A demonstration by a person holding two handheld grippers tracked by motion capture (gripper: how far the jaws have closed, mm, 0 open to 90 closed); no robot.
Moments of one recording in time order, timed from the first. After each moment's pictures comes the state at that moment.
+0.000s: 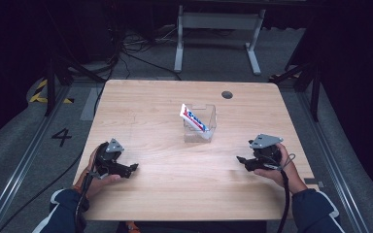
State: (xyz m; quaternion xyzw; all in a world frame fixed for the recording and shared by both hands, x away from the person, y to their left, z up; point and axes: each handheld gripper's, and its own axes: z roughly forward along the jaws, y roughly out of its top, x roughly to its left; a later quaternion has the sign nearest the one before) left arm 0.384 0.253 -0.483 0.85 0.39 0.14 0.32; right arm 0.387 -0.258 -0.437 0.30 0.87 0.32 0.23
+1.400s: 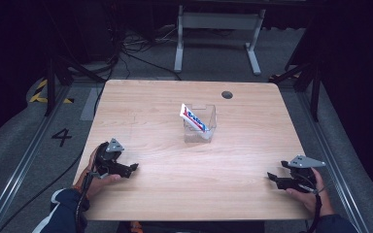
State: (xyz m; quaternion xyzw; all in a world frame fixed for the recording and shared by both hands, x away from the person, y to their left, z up) left arm 0.386 0.253 -0.483 0.85 0.39 0.15 0.32; right arm 0.334 -0.363 -0.481 0.42 0.81 0.34 0.21
